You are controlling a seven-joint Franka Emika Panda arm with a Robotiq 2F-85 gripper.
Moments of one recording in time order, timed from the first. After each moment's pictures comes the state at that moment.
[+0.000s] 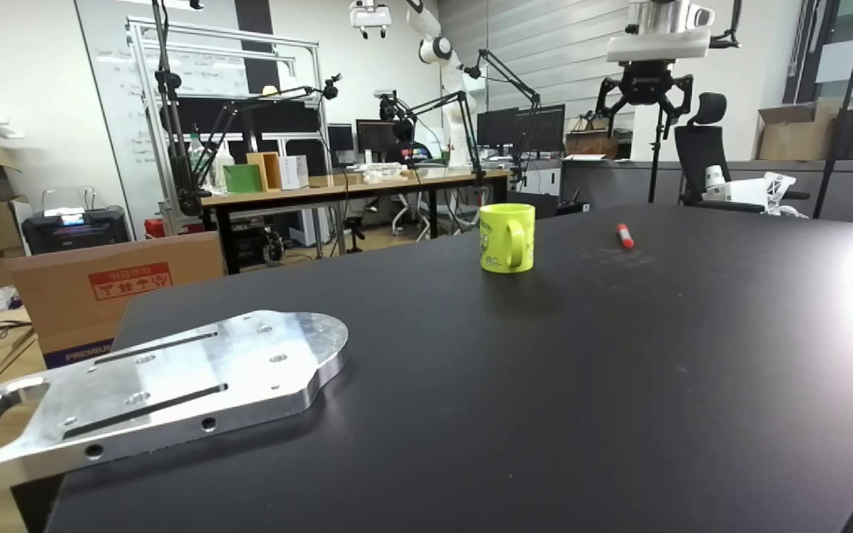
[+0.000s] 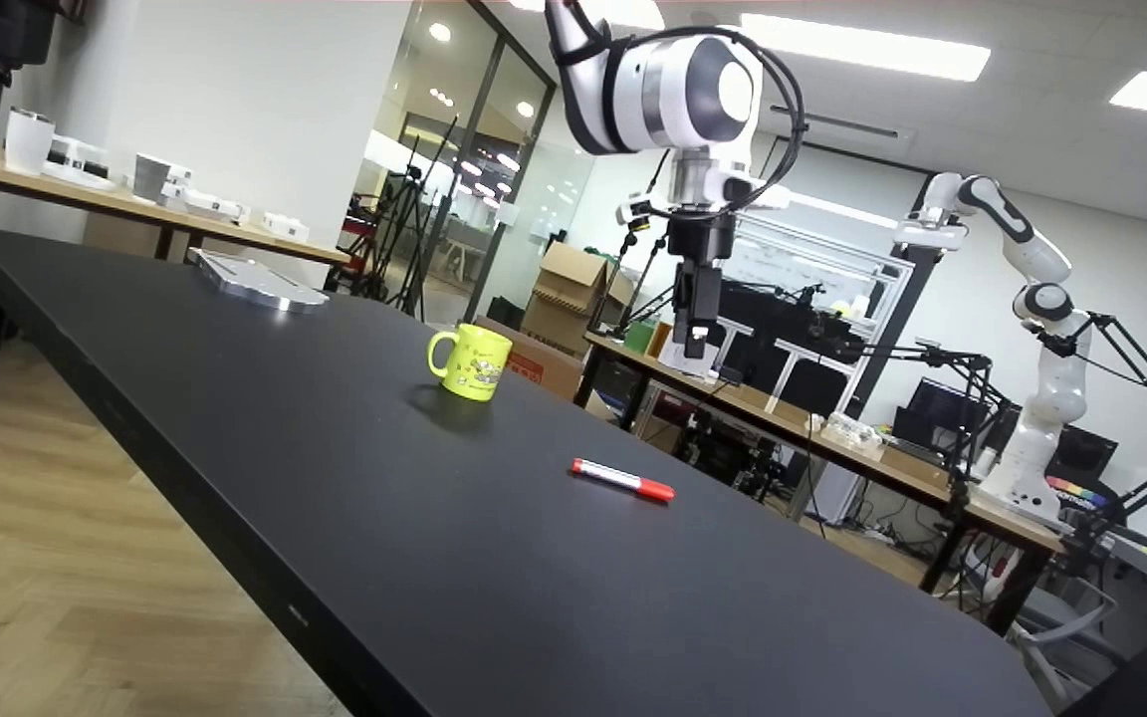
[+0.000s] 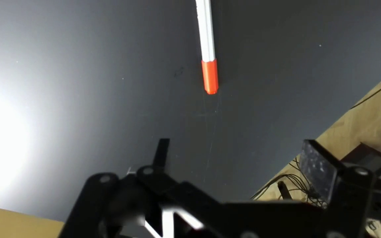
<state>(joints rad) -0.07 0.68 -0.17 -1.45 -0.10 2.39 0.94</state>
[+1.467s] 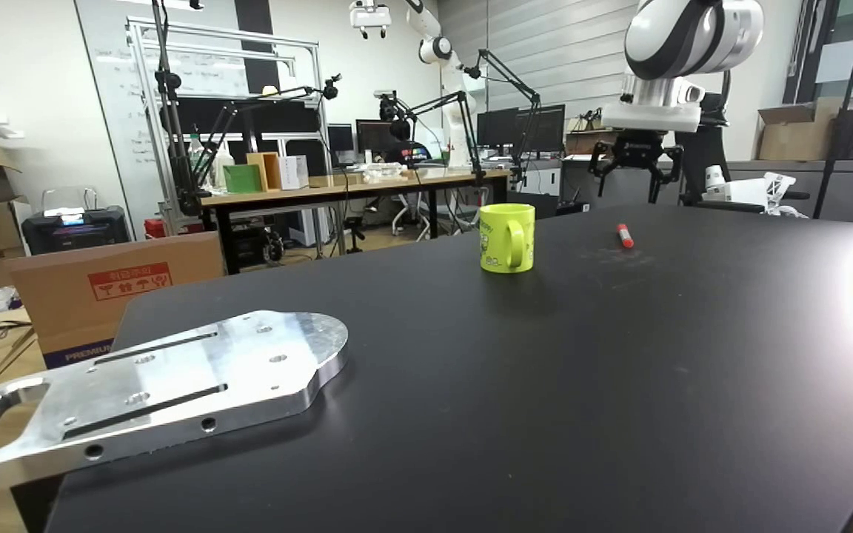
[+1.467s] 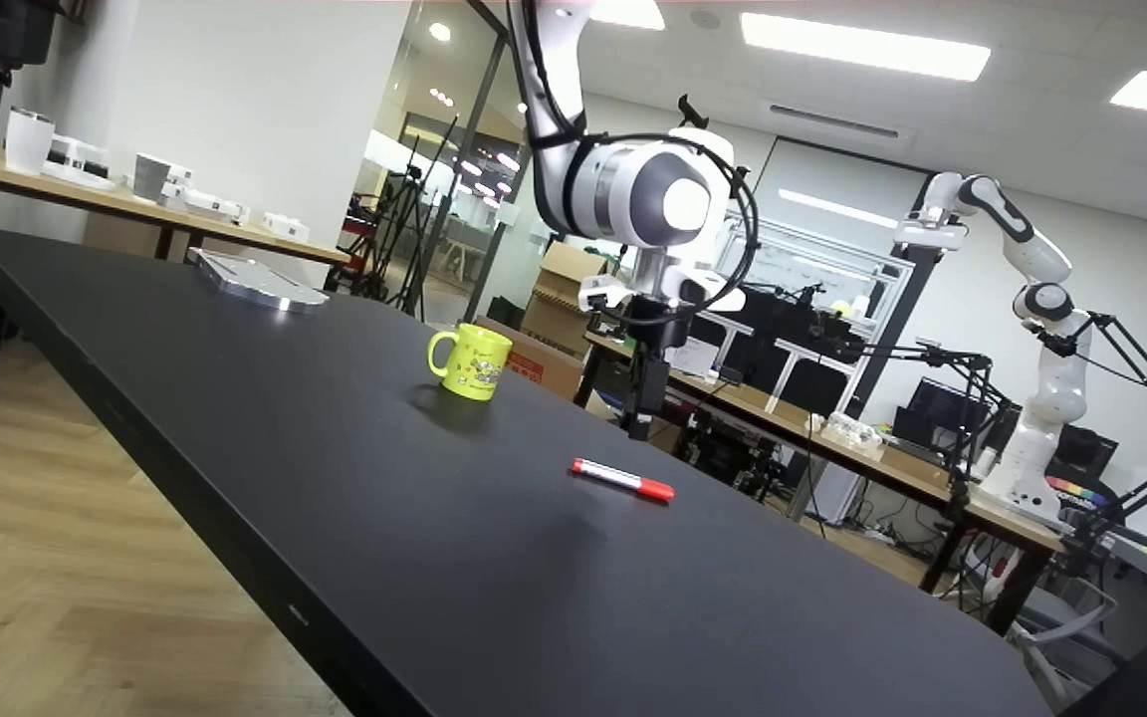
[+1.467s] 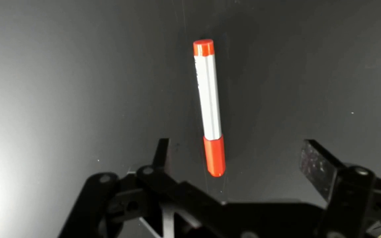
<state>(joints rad) -0.07 0.84 -0.16 -1.46 0.08 2.52 0.83</state>
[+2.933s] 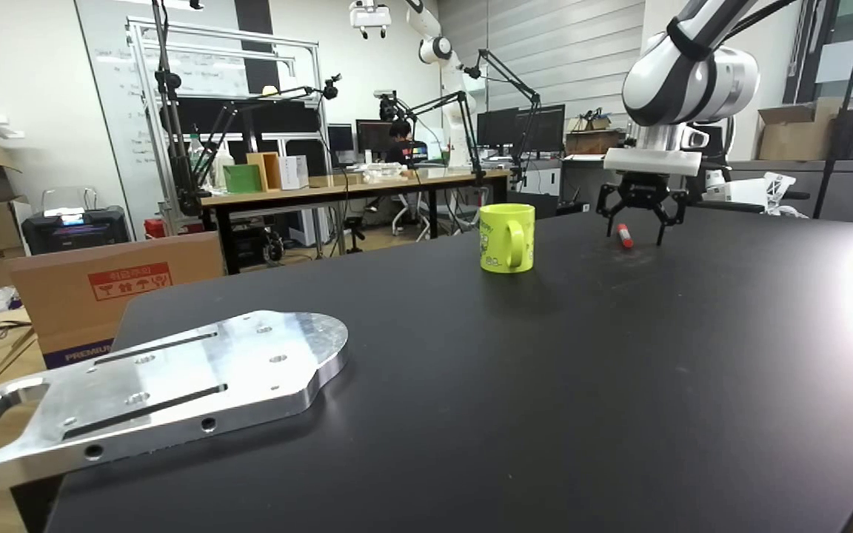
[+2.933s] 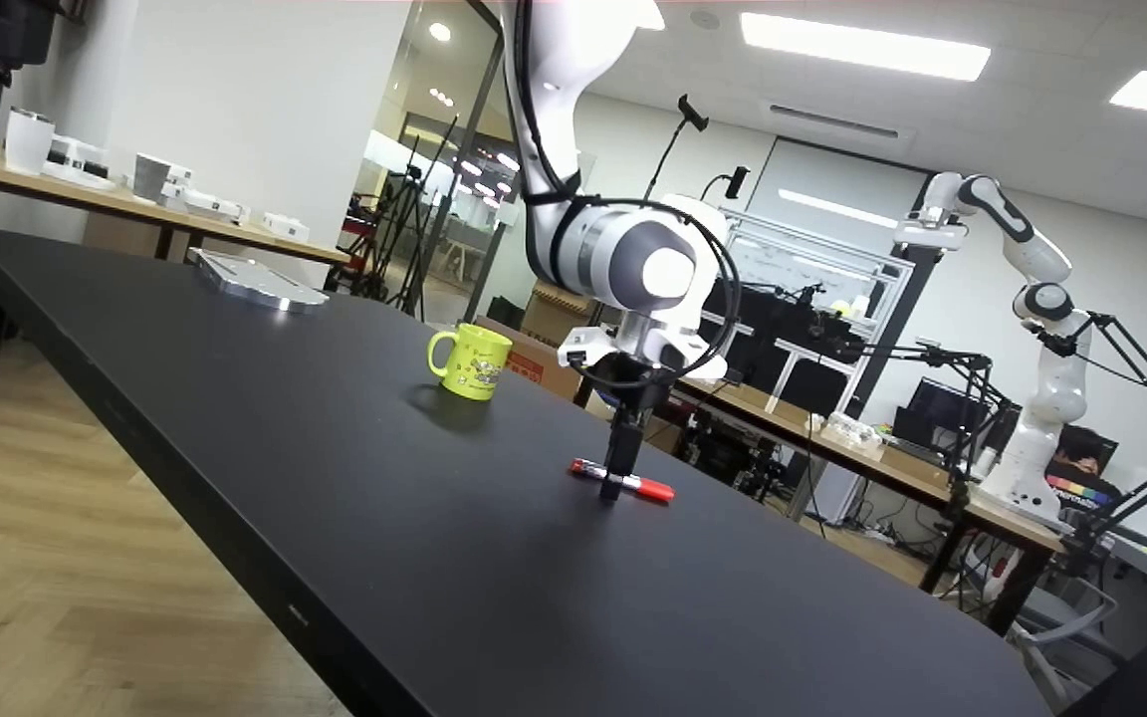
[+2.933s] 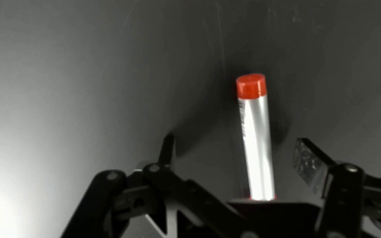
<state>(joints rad) -0.08 0.98 -0.17 -1.40 0.18 2.52 0.82</state>
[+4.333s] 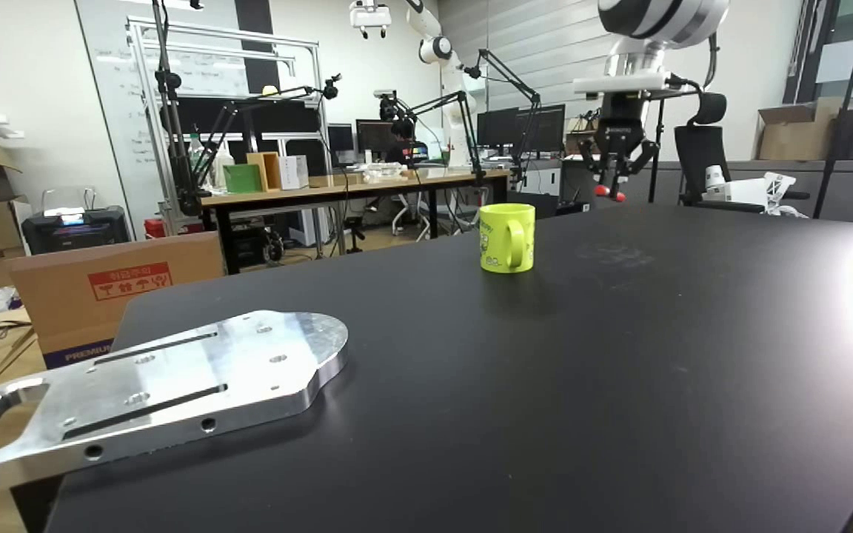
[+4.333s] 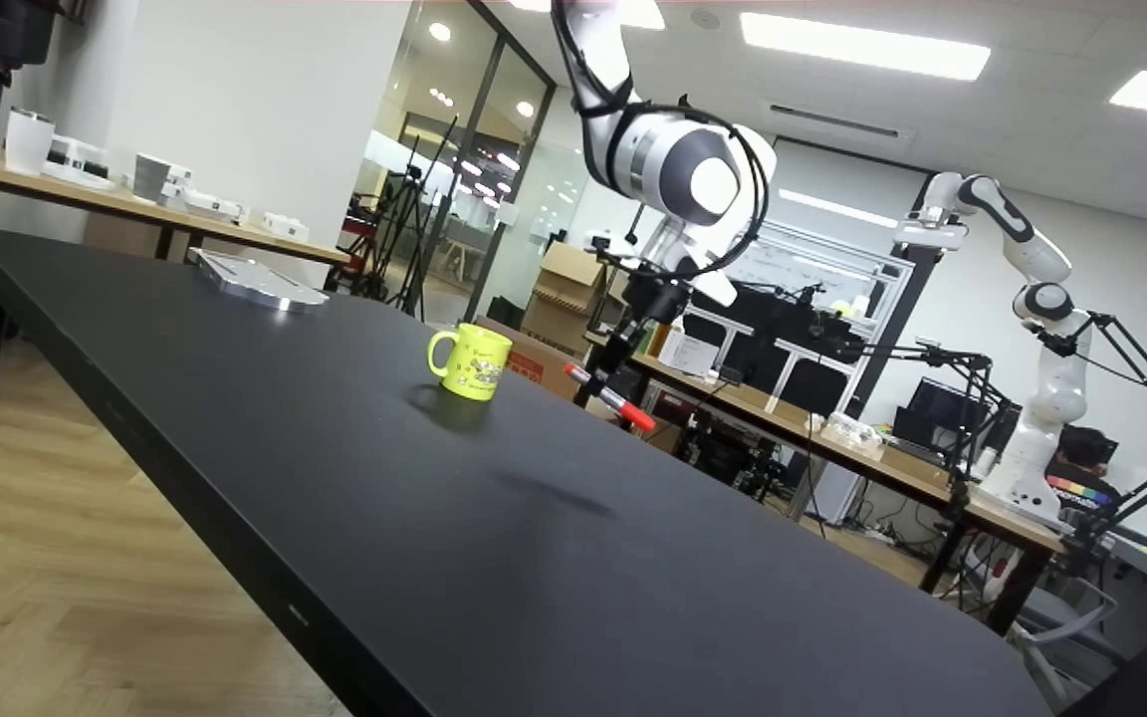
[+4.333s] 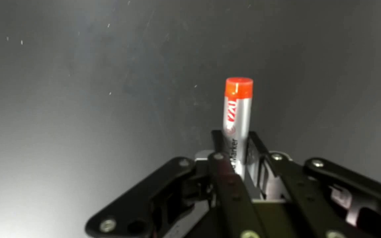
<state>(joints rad) -0.11 0.93 -0.11 -1.14 0.32 2.04 0.93</state>
